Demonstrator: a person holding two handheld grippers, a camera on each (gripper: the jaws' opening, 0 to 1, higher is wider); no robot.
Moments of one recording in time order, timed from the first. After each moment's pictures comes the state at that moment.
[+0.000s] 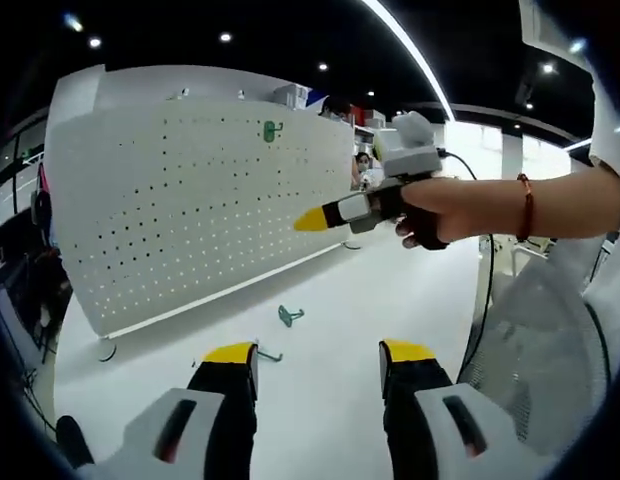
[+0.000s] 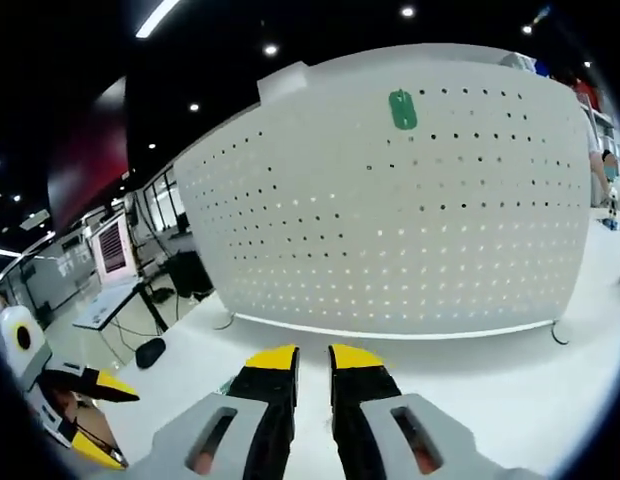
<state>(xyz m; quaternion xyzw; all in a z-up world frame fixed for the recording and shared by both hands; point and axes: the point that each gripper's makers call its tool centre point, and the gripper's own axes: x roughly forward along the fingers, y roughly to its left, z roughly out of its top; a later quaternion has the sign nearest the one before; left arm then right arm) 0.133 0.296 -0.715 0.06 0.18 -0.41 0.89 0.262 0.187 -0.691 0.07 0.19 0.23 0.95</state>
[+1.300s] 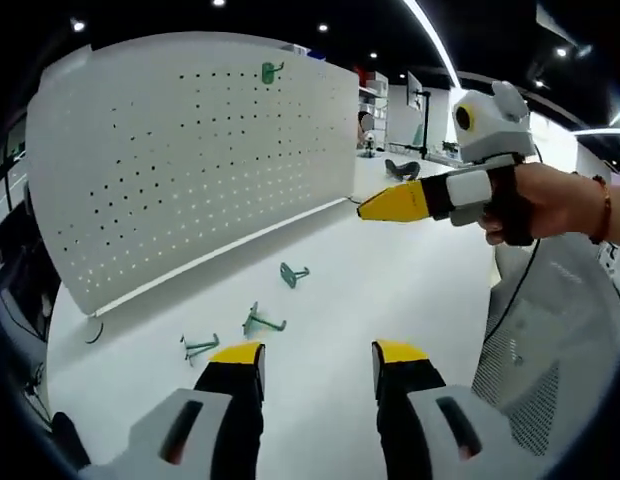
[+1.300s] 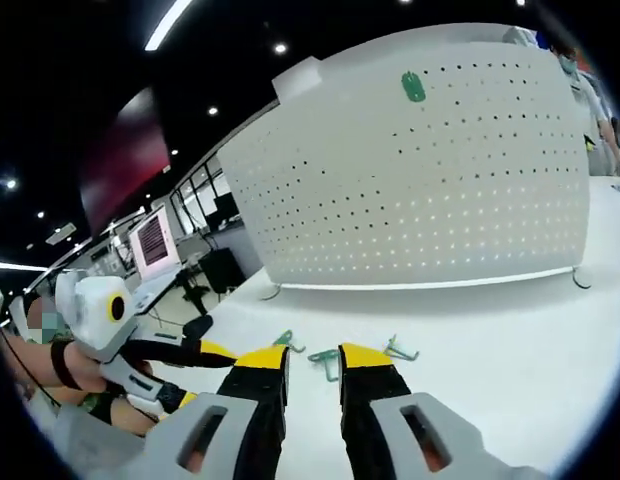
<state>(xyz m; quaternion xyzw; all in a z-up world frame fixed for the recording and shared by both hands) 0.160 0.293 -0.766 0.10 0.26 -0.40 0.88 0.185 0.206 -0.717 0.11 0.20 0.28 0.93</state>
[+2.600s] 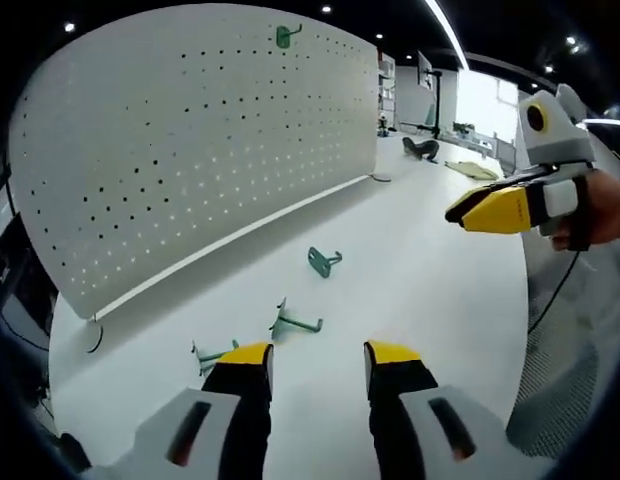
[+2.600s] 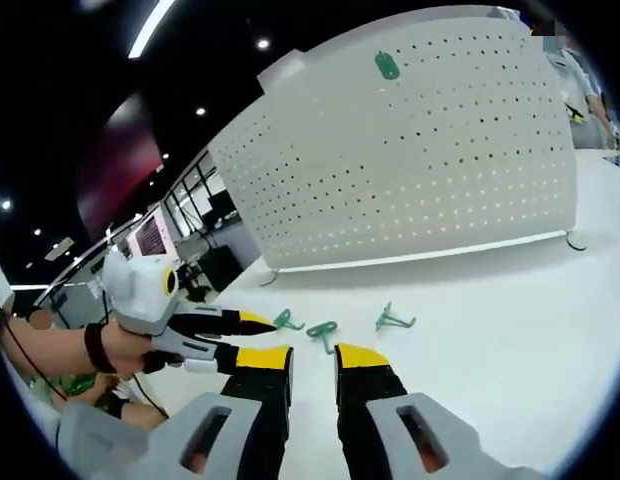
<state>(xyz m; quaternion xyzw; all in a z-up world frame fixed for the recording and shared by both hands) 0.210 0.295 -0.802 0.13 0.29 -0.37 0.87 0.166 0.197 -0.739 0.14 0.23 0.27 0.92</state>
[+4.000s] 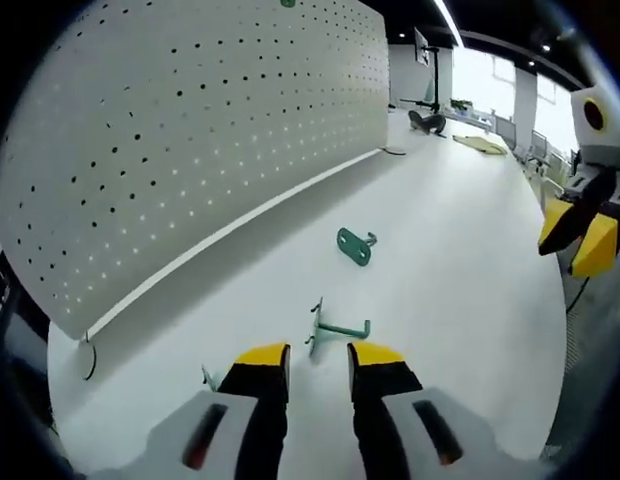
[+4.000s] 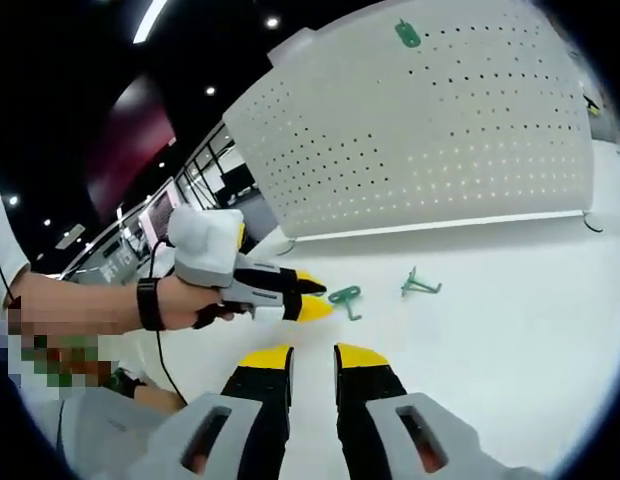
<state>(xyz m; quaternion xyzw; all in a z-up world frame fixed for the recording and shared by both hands) 0.254 0.292 -0.832 0.17 0.31 -0.37 0.86 0.144 0.220 -0.761 0.13 0.27 0.31 0.90</state>
